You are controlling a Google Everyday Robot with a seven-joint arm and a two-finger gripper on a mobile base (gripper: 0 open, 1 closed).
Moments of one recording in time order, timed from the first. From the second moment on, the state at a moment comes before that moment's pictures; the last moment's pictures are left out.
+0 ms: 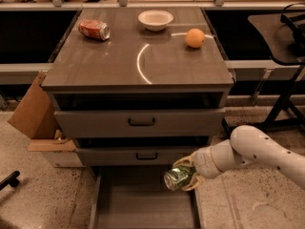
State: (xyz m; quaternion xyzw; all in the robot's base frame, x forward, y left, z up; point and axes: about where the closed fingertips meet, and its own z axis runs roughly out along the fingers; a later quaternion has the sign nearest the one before) arm 0.458 -0.108 0.557 -0.81 0.47 0.16 0.33
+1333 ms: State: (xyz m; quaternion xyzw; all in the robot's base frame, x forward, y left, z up) arm 0.467 -0.095 0.657 -0.82 0.44 0.15 0.34
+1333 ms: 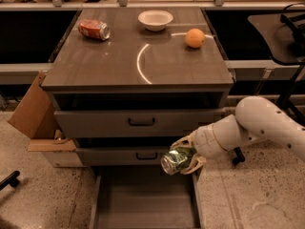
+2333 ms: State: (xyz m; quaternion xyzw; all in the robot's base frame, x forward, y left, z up) arm 0.510 -0.110 0.782 -0.75 0.53 0.10 0.37
